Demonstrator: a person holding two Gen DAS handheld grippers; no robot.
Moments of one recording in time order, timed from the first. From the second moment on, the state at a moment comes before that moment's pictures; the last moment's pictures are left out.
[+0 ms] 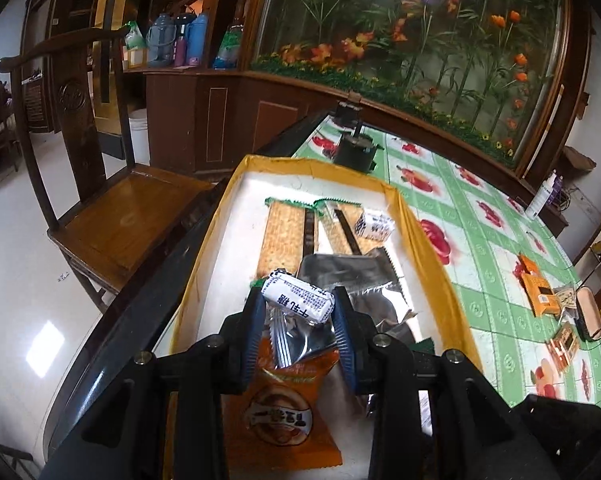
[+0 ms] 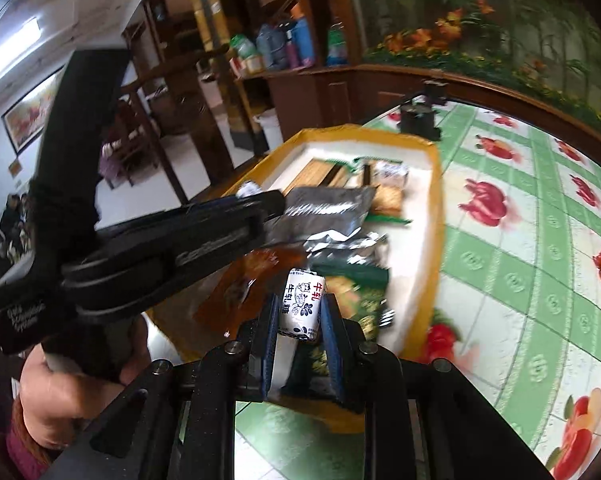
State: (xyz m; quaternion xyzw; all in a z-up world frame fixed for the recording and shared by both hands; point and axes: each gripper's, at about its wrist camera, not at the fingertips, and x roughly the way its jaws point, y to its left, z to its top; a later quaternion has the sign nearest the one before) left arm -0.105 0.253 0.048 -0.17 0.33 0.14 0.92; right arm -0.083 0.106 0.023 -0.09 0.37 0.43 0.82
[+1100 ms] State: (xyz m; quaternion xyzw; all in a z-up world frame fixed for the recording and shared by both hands) left arm -0.107 0.237 0.063 -0.15 0.32 0.14 0.92; right arm -0.088 0.076 0.034 -0.07 0.35 0.44 0.82
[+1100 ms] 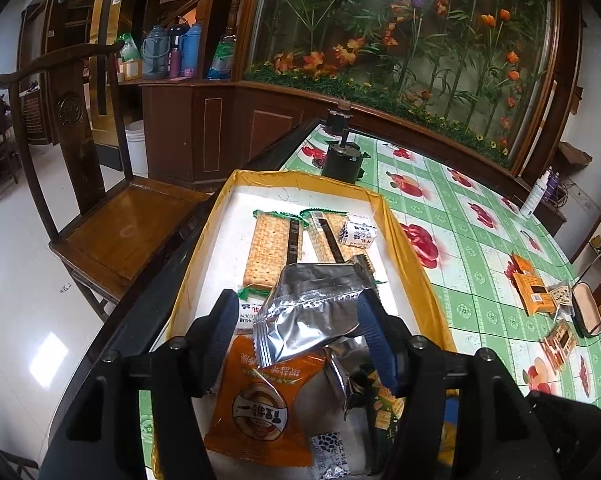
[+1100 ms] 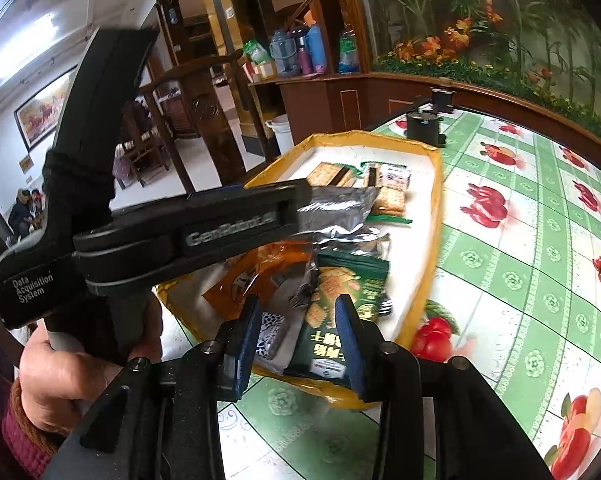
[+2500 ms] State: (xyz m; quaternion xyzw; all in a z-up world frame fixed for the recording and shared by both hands) left arm -0.078 0.027 0.056 0.01 0.37 -0.12 0.92; right arm 0.072 -0.179 0.007 0.15 0.45 0.18 0.86
